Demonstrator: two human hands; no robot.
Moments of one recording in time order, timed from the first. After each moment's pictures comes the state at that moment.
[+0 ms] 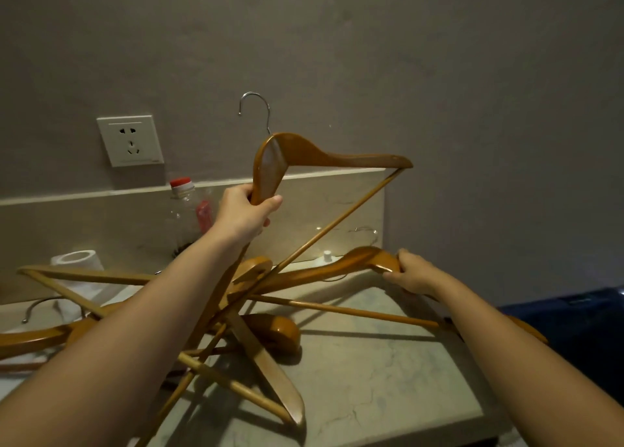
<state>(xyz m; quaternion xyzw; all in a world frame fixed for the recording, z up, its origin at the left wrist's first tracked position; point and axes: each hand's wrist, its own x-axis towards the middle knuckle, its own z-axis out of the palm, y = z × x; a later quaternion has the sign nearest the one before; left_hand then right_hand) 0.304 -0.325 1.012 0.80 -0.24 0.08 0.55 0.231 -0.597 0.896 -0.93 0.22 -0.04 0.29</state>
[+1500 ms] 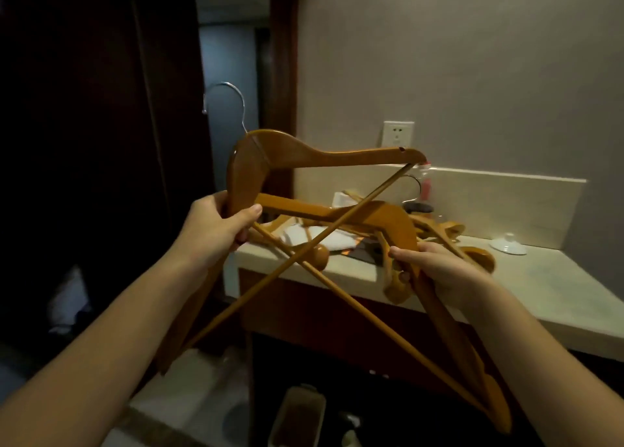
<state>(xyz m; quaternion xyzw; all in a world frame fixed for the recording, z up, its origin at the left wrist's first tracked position) -0.003 0.129 1.005 0.79 -0.05 0.24 0.56 0.036 -0.159 0.970 -0.76 0.01 0.09 0.65</state>
